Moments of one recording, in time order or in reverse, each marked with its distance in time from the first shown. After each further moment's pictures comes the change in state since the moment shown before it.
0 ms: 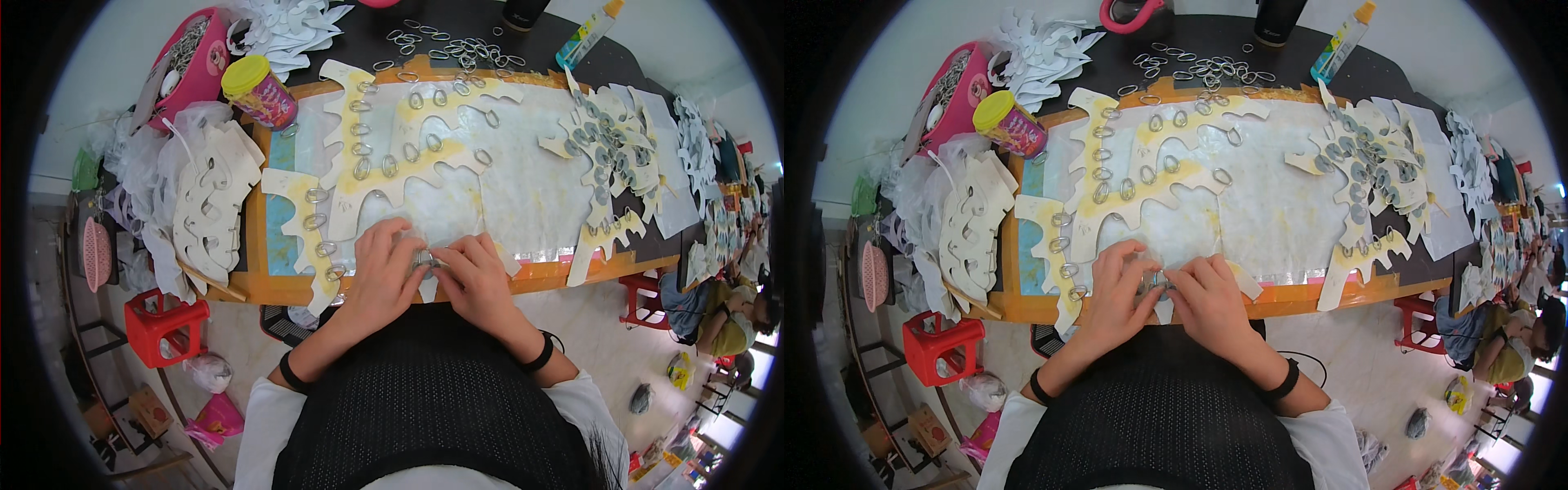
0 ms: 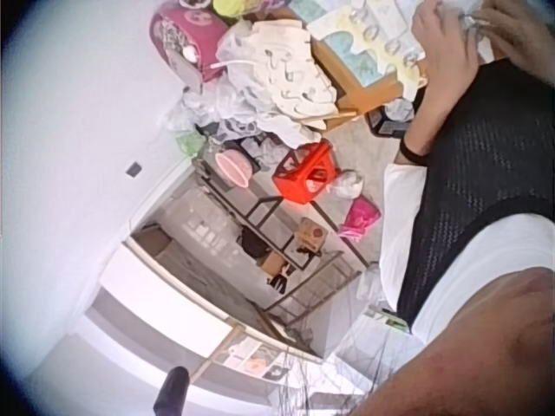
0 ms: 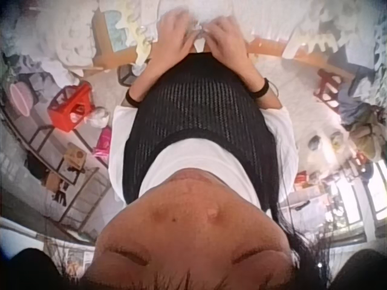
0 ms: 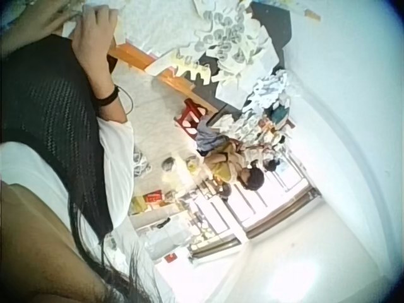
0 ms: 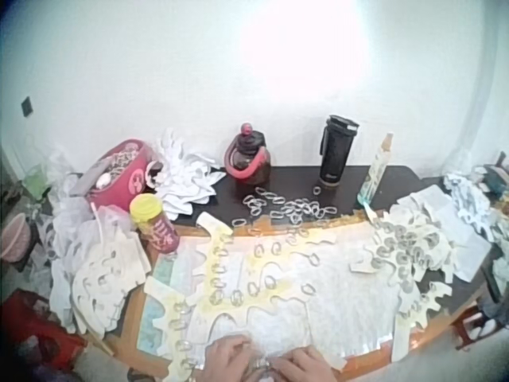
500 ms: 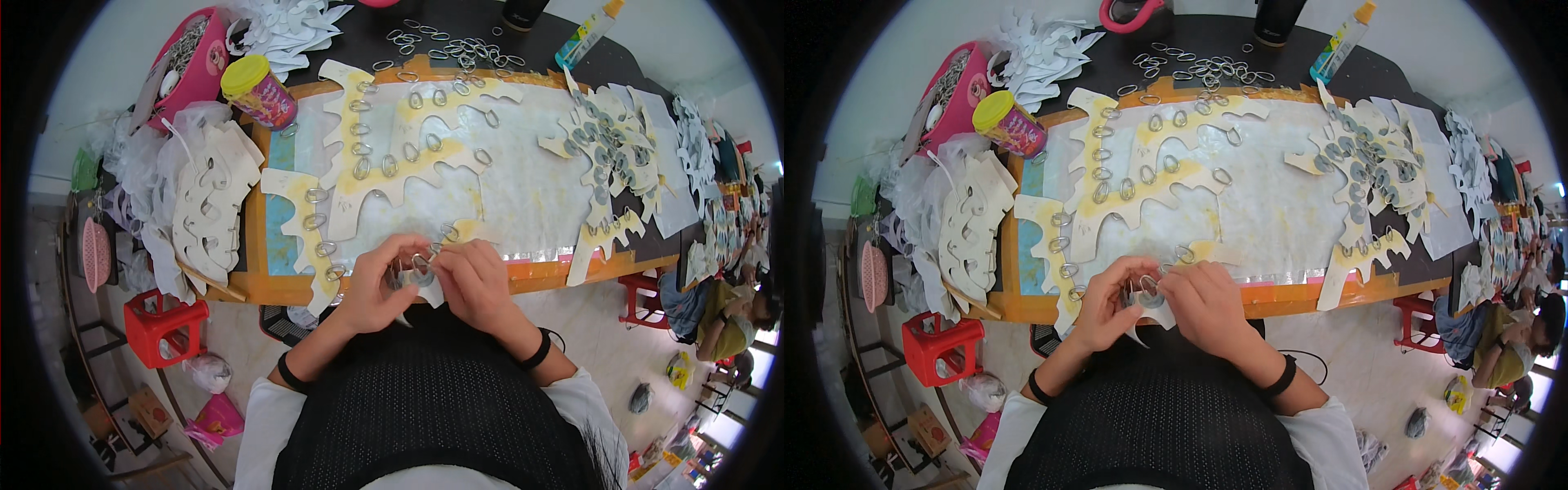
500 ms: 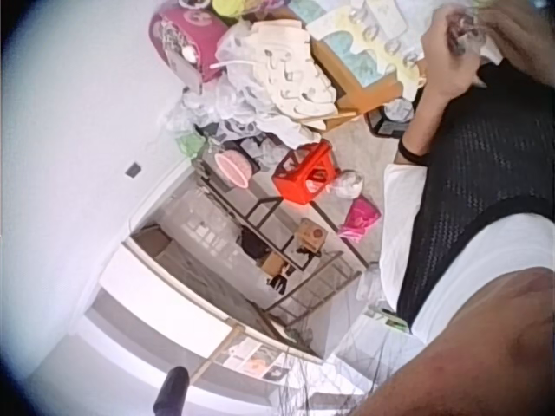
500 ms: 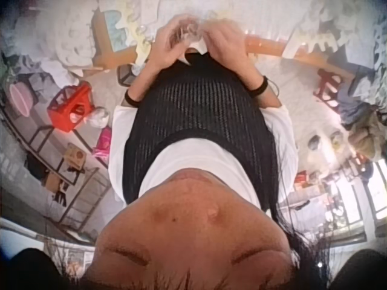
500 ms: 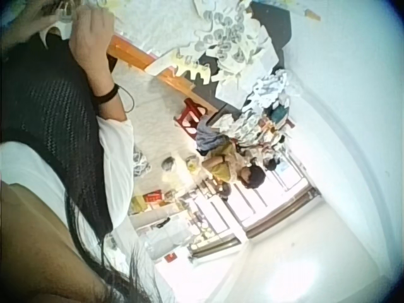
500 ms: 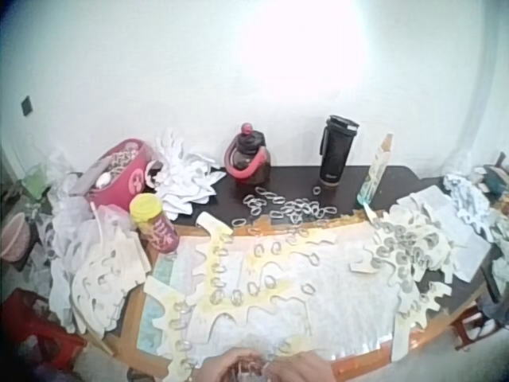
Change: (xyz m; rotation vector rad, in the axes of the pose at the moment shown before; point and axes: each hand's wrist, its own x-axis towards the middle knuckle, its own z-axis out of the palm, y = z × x) left_hand -0.005 -0.003 -0.010 -0.812 -0.149 -0.244; right_hand 0.006 -0.002 -0.001 -0.047 0.120 -0.226
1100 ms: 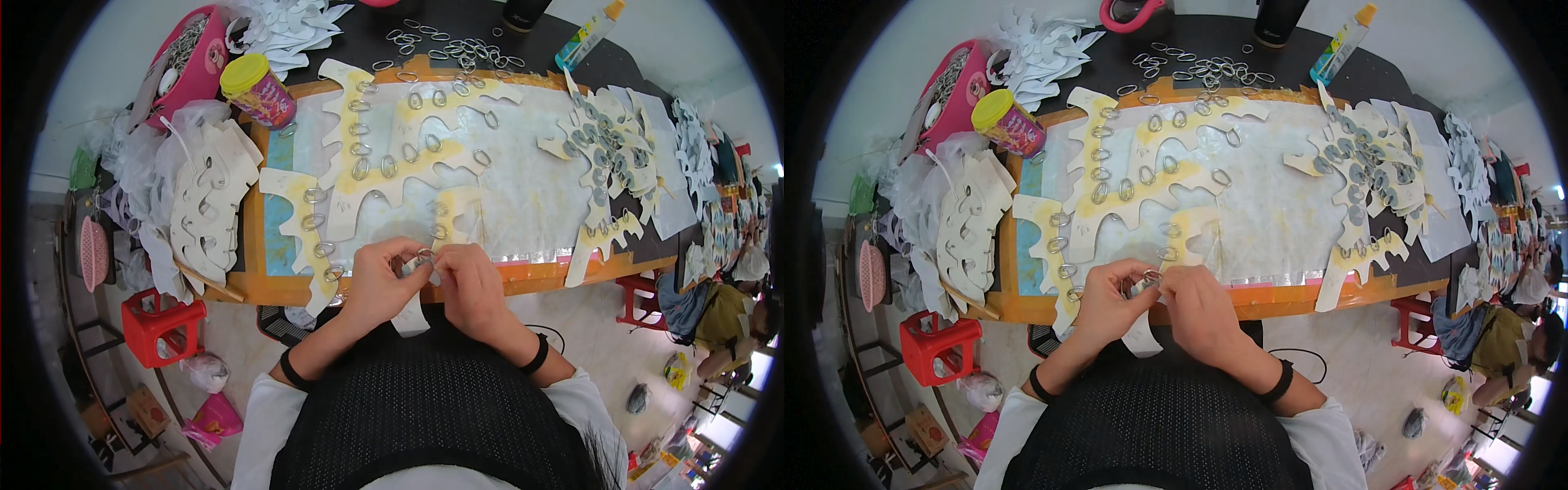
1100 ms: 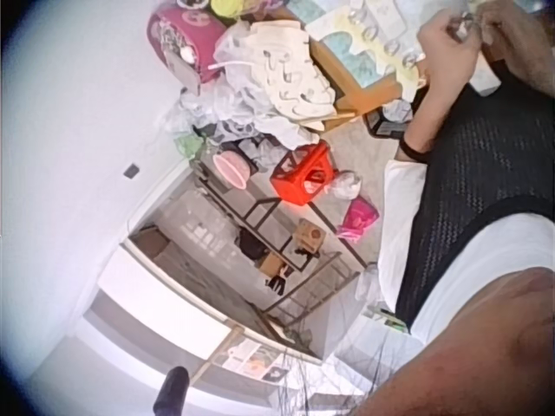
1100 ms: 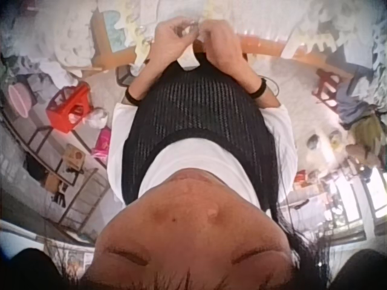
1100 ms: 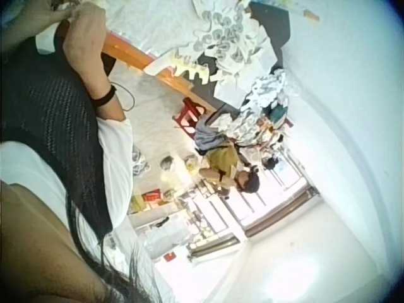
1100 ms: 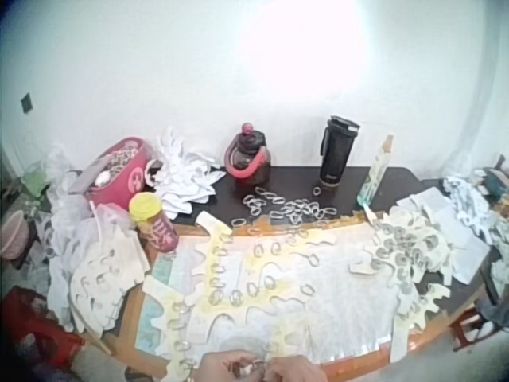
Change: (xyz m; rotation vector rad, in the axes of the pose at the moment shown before) left_hand 0.010 0.003 0.014 0.082 0.161 -0.324; right_hand -0.006 -0.008 0.004 0.113 -0.003 0.125
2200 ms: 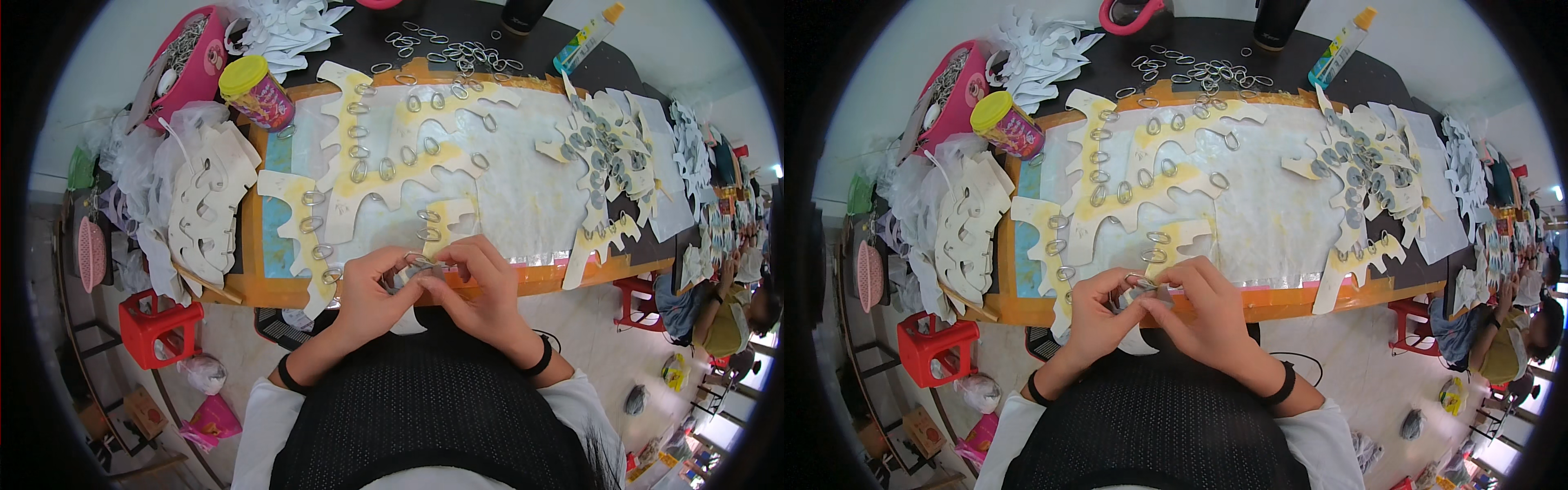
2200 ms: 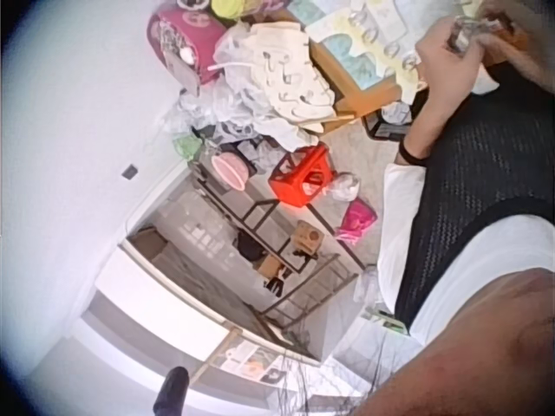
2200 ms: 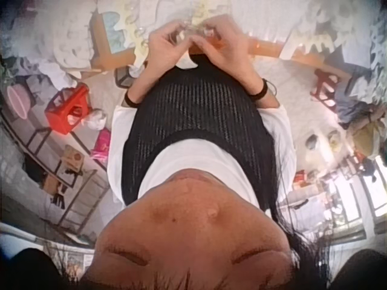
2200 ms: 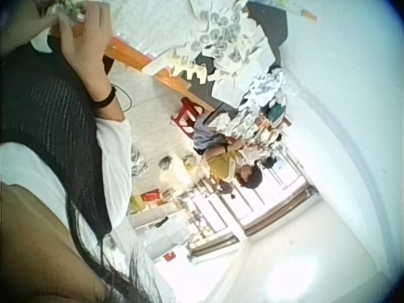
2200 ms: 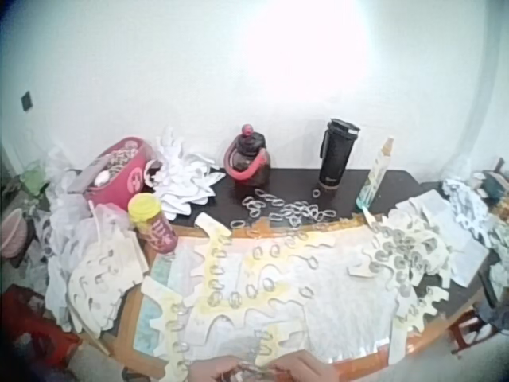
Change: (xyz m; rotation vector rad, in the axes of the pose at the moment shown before) left_hand -0.010 -0.011 0.000 -0.057 0.134 0.291; right_hand 0.021 -0.019 -0.026 0.172 -0.052 0.202
